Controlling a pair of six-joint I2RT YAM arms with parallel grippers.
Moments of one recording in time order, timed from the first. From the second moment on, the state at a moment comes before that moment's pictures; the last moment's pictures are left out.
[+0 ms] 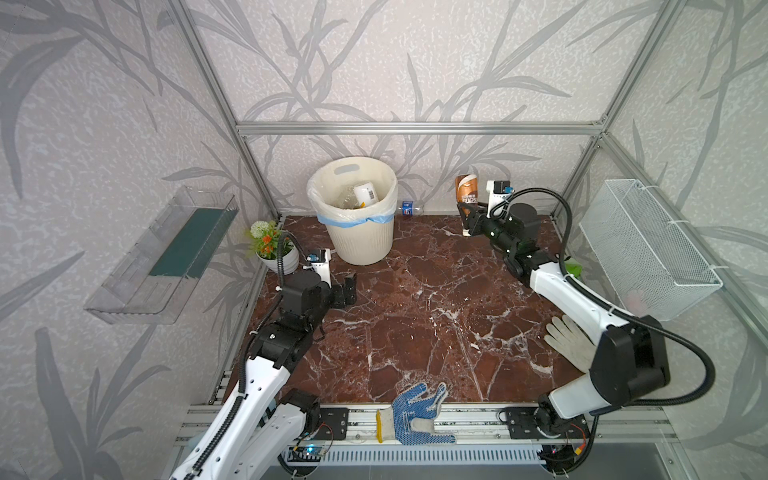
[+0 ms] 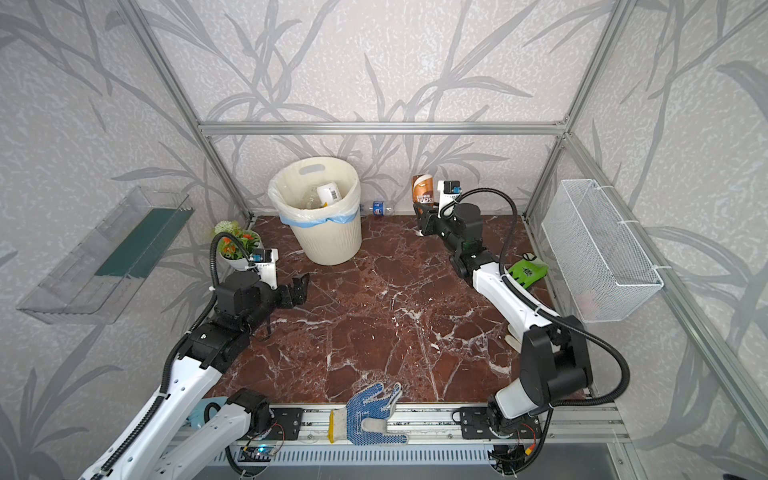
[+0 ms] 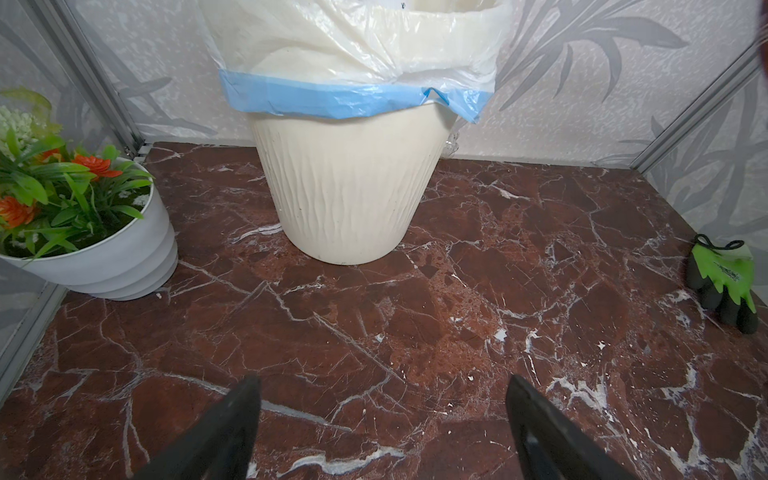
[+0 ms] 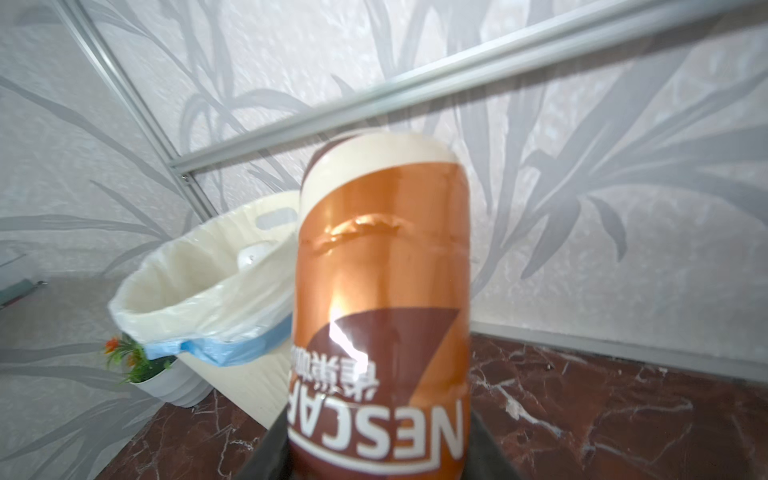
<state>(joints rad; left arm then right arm) -0.30 0.77 0.77 -0.42 -0.09 -0.24 0.34 1.46 1.16 0.30 -0.20 0.30</state>
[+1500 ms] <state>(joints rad) -0.35 0.93 0.81 -0.32 0.03 -0.26 0.36 1.49 1.47 -0.01 -0.17 0.19</state>
